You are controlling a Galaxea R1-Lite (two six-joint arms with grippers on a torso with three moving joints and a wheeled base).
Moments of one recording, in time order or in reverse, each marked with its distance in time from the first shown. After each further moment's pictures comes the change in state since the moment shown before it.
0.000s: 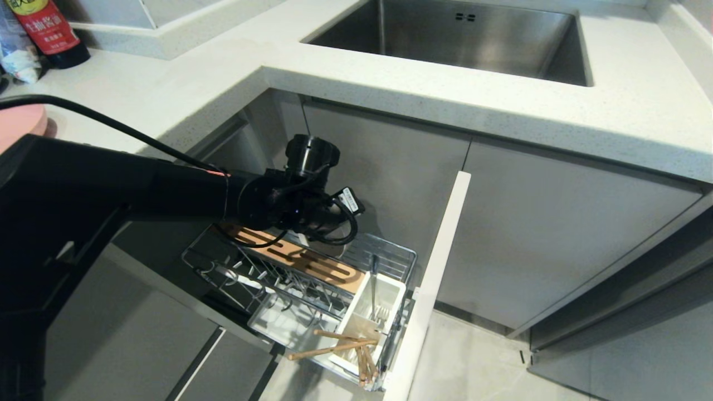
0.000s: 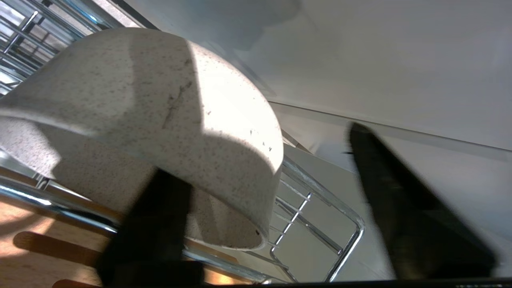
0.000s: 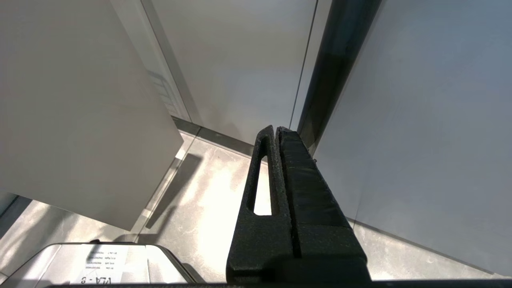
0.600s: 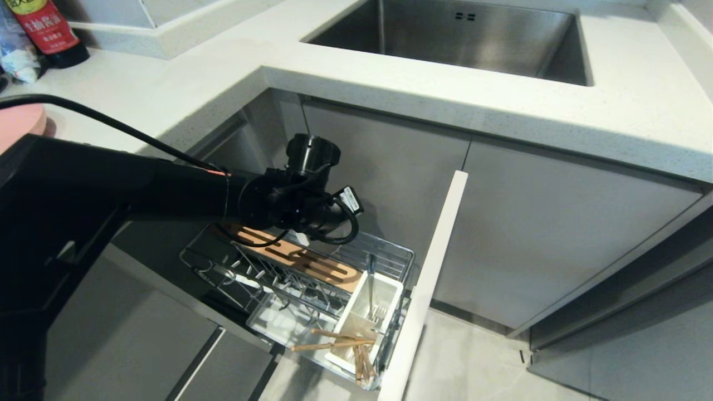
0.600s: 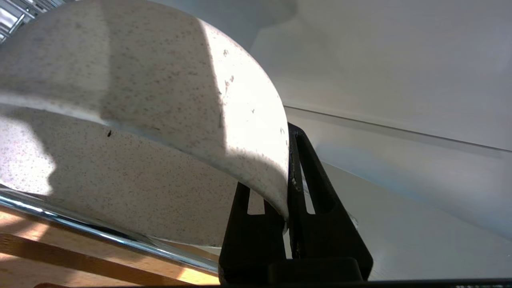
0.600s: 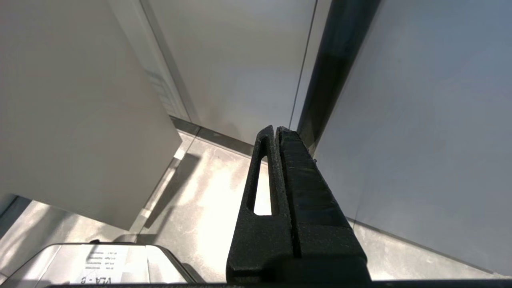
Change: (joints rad) left arm -0.002 0.000 -0.003 0.001 0.001 0.000; right arm 0.000 0.000 0.000 0.000 0.000 0.000
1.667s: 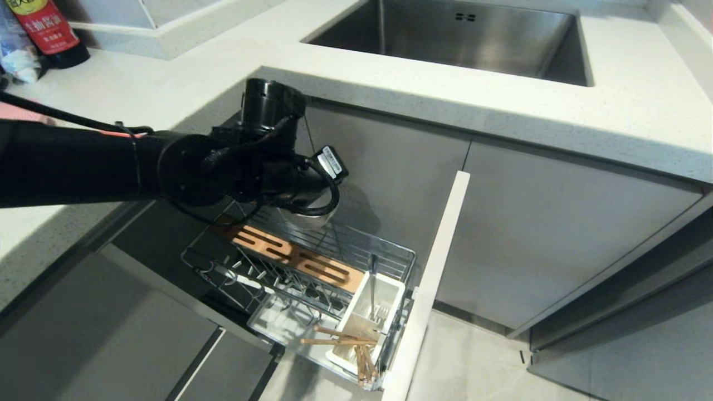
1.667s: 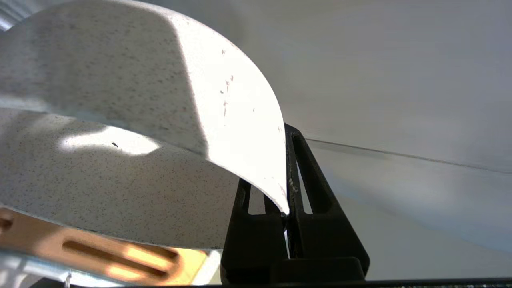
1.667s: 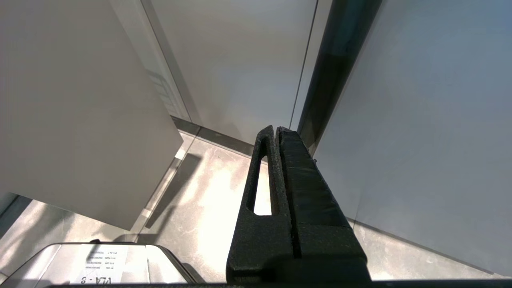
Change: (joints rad) left arm -0.017 -0.196 0.028 0.002 0.007 -0.018; right arm 0.000 0.000 0.000 0.000 0.000 0.000
